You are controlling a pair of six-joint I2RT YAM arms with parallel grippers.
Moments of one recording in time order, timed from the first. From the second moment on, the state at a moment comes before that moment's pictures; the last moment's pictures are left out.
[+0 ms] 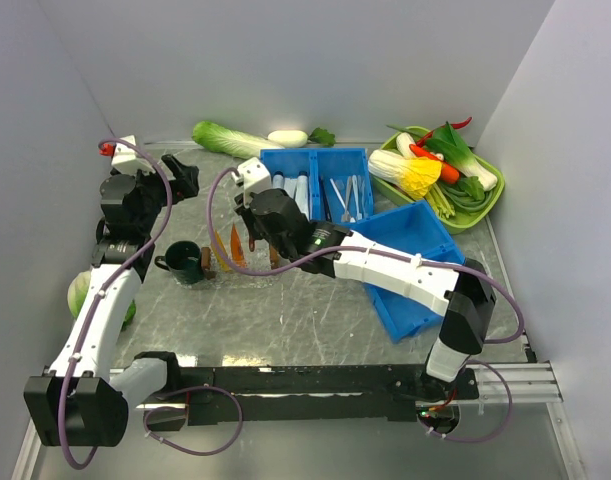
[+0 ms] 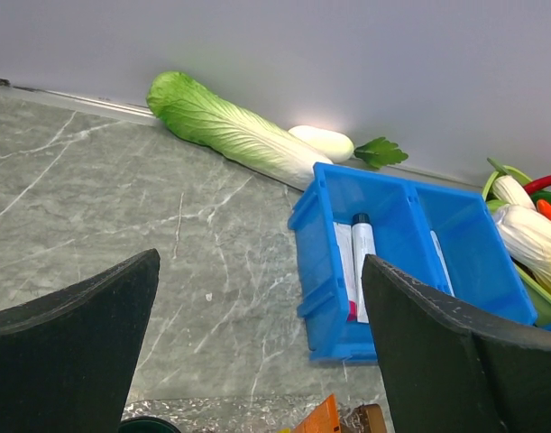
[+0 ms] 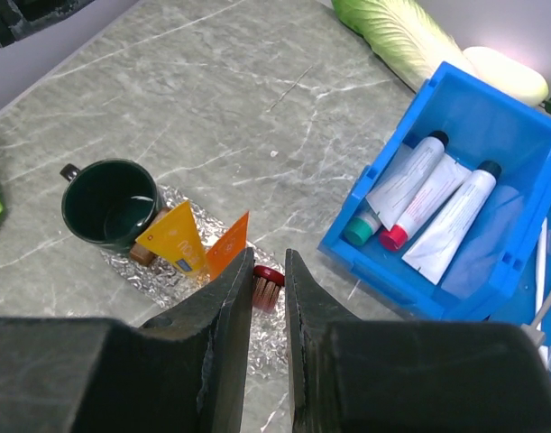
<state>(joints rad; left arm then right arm) -0.02 1.04 0.93 0.05 0.07 -0.35 1.07 1.70 1.54 -0.17 0.44 0.10</state>
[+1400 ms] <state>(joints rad) -0.01 1.07 0.93 0.04 0.14 -0.36 1.07 1.79 1.53 -0.17 0.46 0.10</state>
